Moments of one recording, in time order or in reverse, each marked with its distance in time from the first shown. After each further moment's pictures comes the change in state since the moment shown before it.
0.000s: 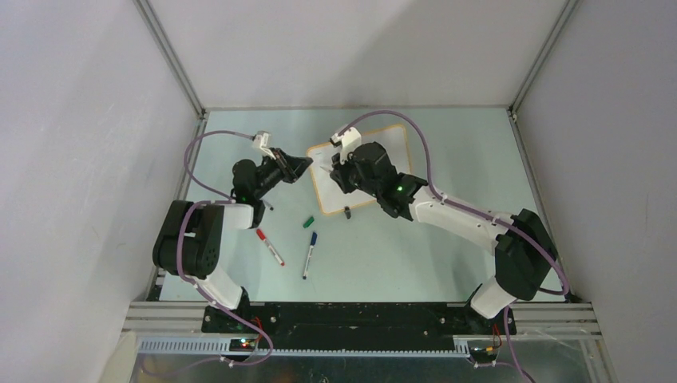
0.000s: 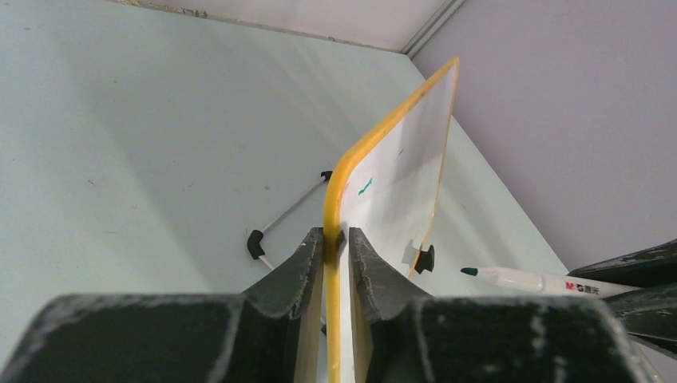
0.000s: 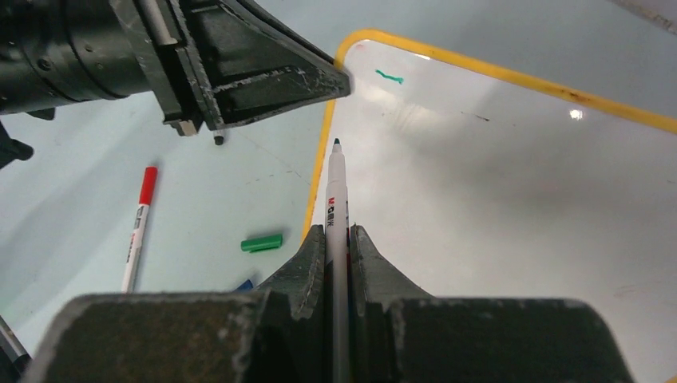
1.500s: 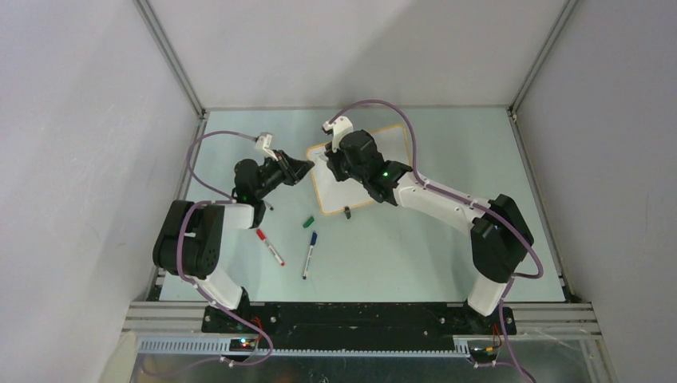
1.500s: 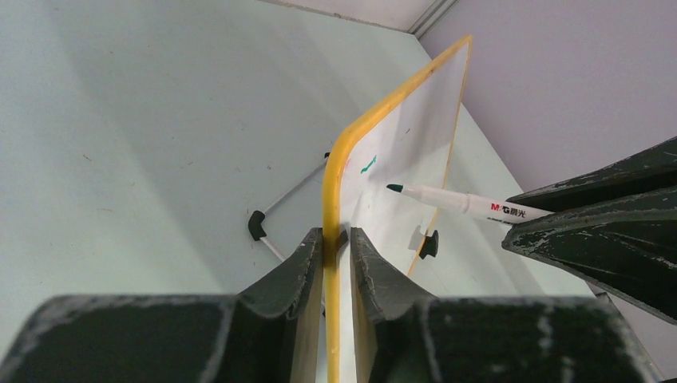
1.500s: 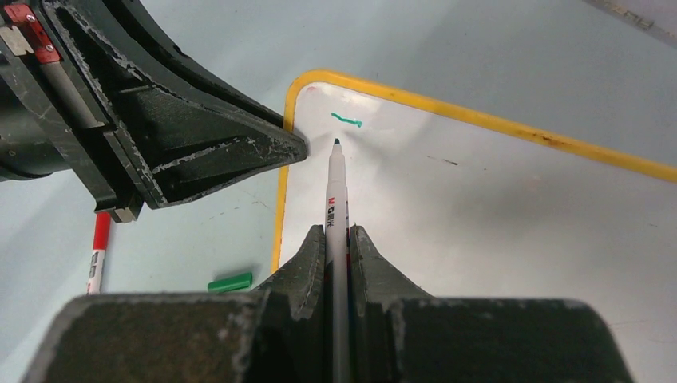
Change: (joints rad) left arm -0.006 0.000 0.003 -0.064 0.005 0.018; right arm -0.024 0.163 0.168 -0.037 0.049 -0.003
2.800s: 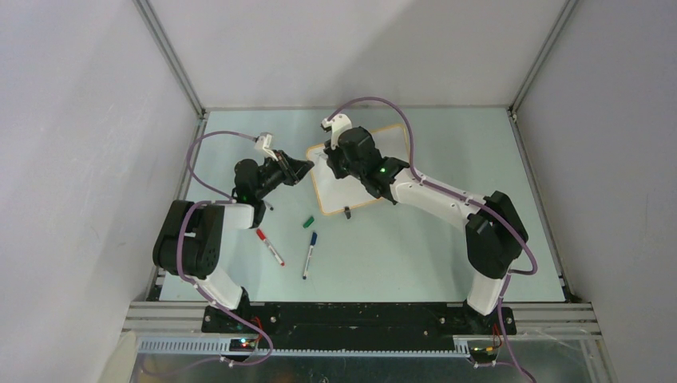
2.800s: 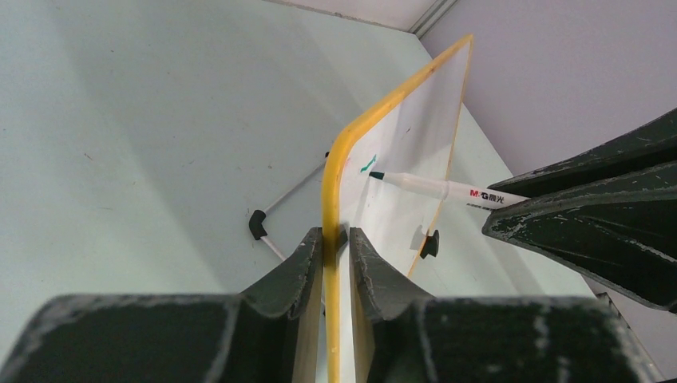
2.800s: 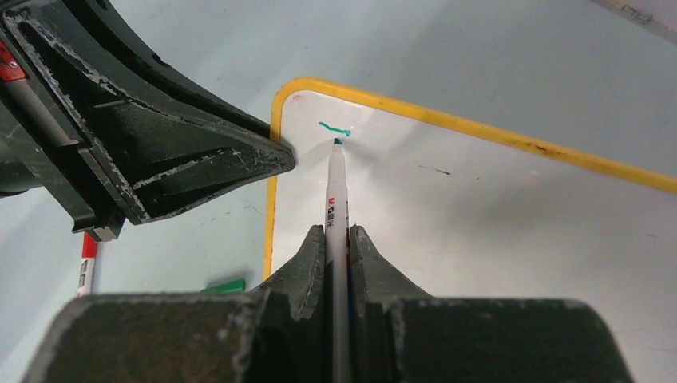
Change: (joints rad) left arm 0.000 0.000 0.000 -0.002 0.000 0.000; right arm -0.015 0.040 0.050 -0.030 0.001 0.002
